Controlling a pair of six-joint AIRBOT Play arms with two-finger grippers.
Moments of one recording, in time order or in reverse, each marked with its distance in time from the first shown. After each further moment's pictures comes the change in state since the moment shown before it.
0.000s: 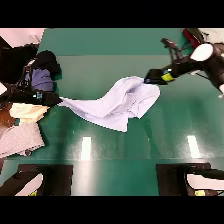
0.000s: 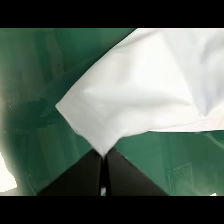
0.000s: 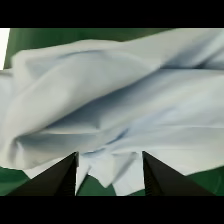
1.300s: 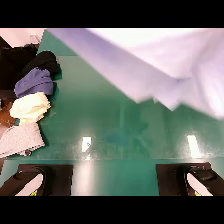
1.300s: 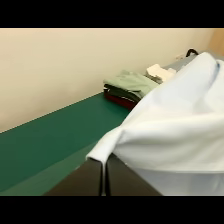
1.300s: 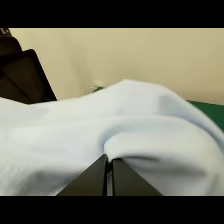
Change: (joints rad) left arm 0.000 0.008 1.140 -0.306 -0.133 0.004; right arm -0.019 0.582 0.338 0.061 -0.101 0.046
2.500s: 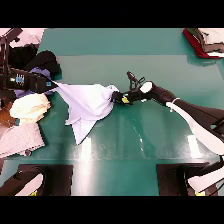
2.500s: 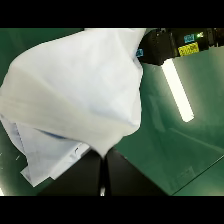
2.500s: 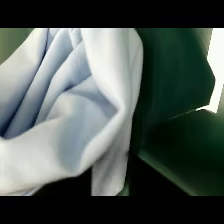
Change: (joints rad) left arm 0.000 -0.003 -0.826 0.194 -0.085 0.045; right arm 0.392 -0.880 -0.530 0.340 -0.448 -0.018
